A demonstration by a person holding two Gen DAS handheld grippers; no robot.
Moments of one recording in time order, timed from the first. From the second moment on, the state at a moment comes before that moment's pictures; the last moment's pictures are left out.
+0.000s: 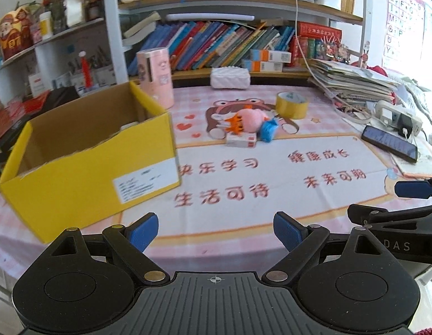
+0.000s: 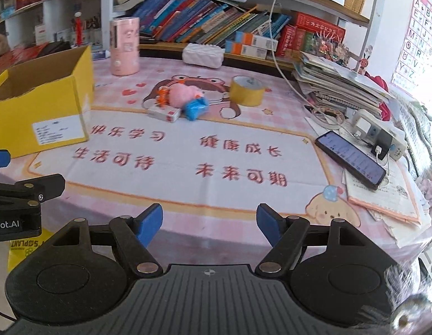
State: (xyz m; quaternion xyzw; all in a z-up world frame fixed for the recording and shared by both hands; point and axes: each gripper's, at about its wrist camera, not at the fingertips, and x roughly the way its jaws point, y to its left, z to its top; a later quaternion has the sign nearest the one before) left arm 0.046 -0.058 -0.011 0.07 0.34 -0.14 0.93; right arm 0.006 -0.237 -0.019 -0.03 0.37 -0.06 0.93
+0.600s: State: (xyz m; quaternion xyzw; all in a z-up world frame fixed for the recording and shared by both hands) left arm 0.112 -0.115 -0.013 0.06 0.33 -0.13 0.93; right arm 0.089 -0.299 -0.014 -0.03 0.37 -0.04 0.93
